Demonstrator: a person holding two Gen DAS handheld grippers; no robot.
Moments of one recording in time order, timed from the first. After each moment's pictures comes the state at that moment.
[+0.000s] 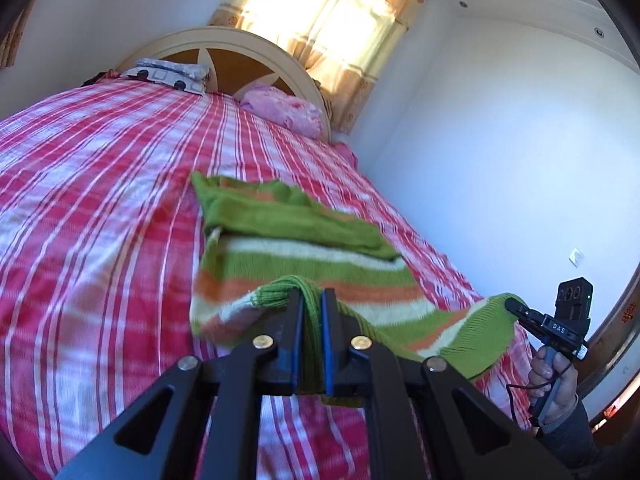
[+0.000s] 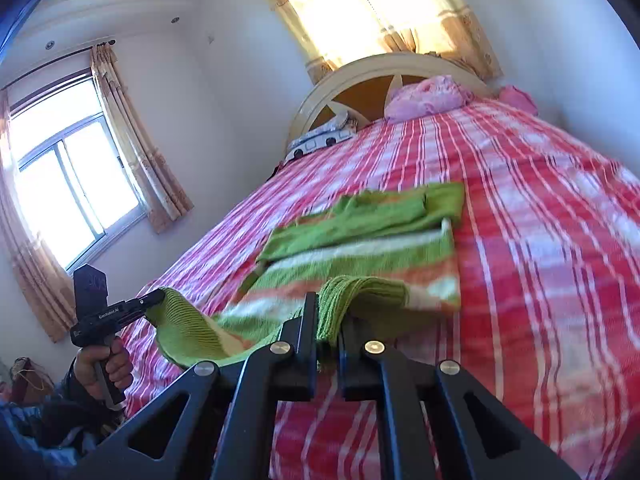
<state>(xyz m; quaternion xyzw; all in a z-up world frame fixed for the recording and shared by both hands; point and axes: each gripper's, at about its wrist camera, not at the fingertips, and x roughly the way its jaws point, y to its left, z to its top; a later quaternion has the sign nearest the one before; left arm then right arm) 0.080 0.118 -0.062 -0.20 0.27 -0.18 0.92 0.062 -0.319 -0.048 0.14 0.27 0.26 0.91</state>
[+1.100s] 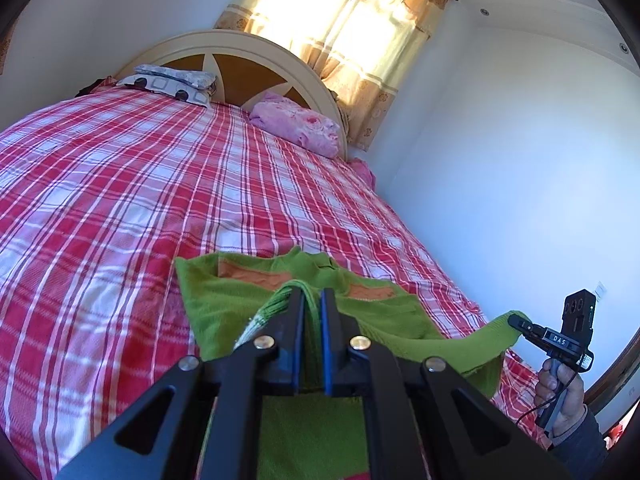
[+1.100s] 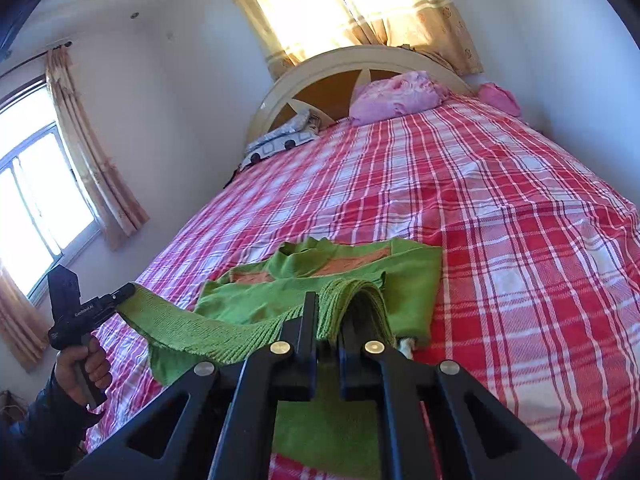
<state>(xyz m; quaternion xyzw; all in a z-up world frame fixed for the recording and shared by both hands) 0.258 0.128 -0.039 -0.21 0.27 -0.16 0.93 0.256 -0.325 -0.029 0.13 0.31 0.20 0.92</state>
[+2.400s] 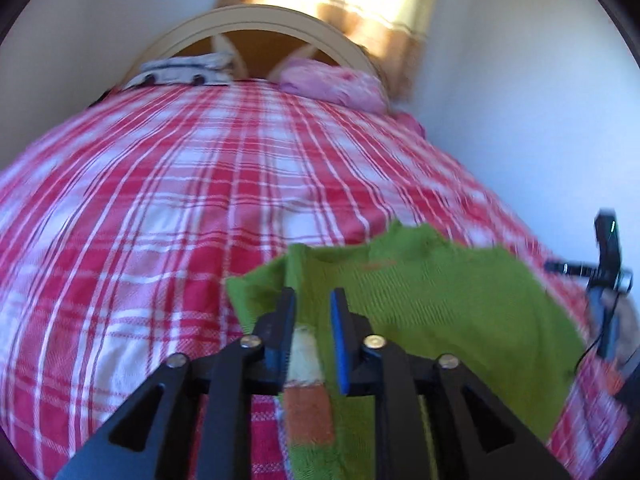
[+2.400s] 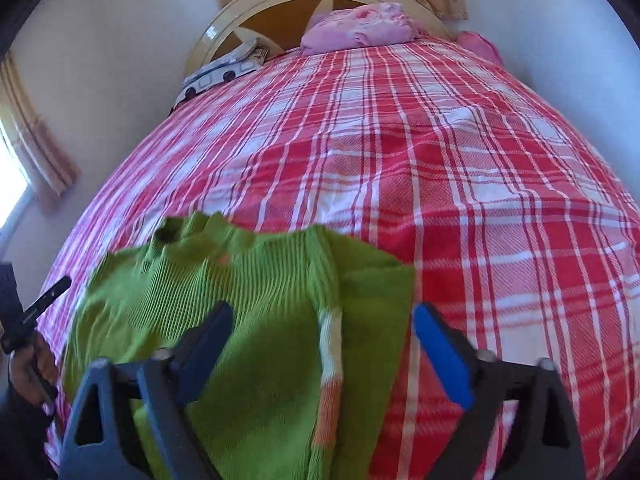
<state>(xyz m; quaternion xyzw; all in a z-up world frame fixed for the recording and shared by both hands) 0.353 0.131 -0.102 -0.08 0.34 -0.10 0.93 0.428 -0.308 -0.110 0.07 0.44 0.14 0.89</state>
